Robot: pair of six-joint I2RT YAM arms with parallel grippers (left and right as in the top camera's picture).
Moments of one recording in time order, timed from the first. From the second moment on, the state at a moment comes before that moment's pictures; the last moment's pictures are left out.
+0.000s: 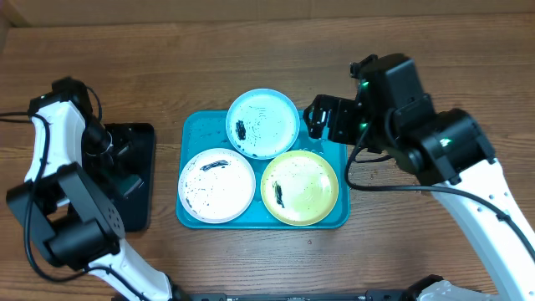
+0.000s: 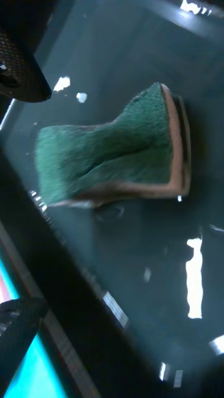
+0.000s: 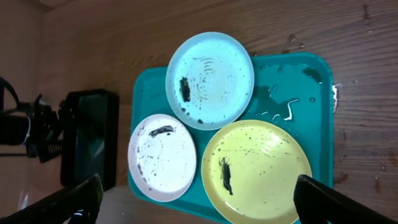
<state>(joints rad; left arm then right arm) 0.43 1.97 1.51 -1.19 0.02 -0.38 0.50 1.40 1.57 -1.06 -0.13 0.64</state>
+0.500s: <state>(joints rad) 0.58 2.04 1.51 -1.18 0.02 -0.42 0.52 1.42 1.57 -0.98 0.00 0.74</state>
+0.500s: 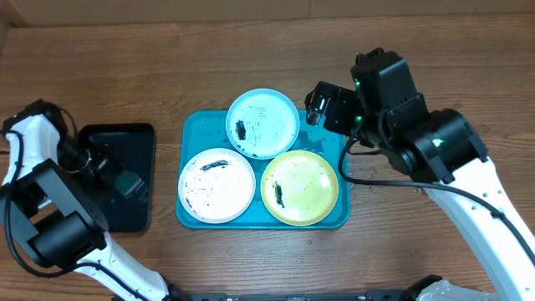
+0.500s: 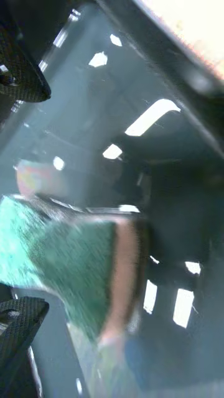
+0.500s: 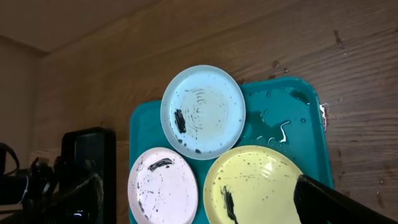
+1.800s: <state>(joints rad) 0.54 2.02 1.48 -1.17 0.09 -0.34 0.52 1.53 1.57 -0.95 -0.01 0.74</state>
